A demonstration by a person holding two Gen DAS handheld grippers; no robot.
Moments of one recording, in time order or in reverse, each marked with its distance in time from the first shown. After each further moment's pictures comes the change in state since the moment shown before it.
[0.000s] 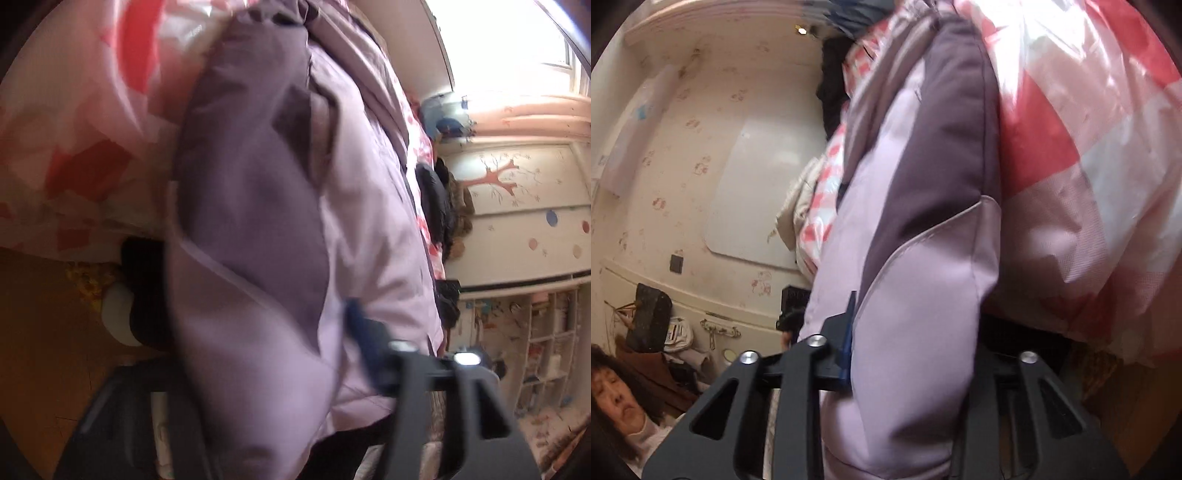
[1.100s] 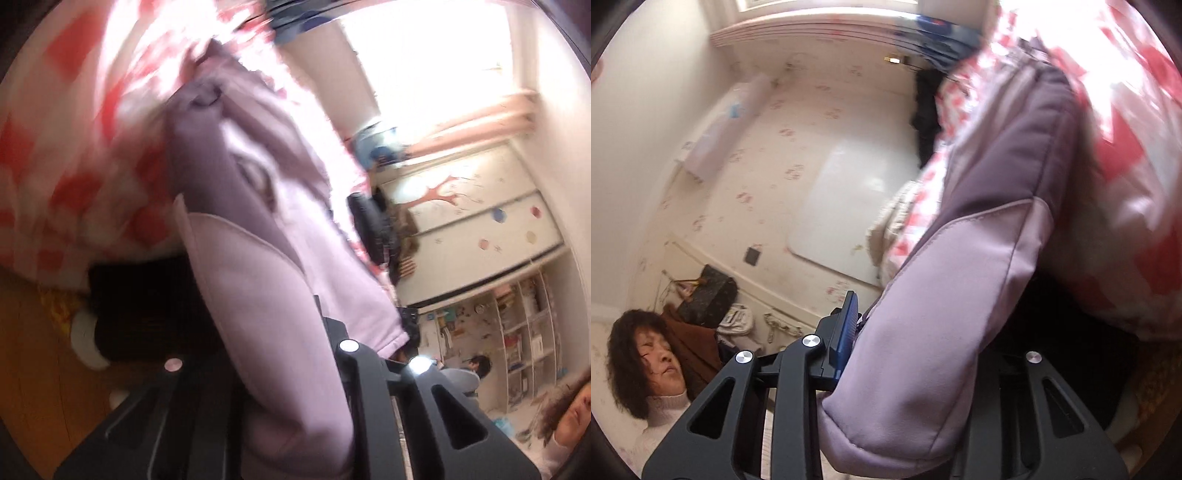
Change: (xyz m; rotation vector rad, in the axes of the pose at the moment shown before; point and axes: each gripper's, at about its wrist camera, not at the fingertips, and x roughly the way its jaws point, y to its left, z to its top) left arm -0.067 -0.070 -0.050 0.157 -0.202 -0.206; right arm -0.041 0.045 -0.057 -0.157 -0.136 0.334
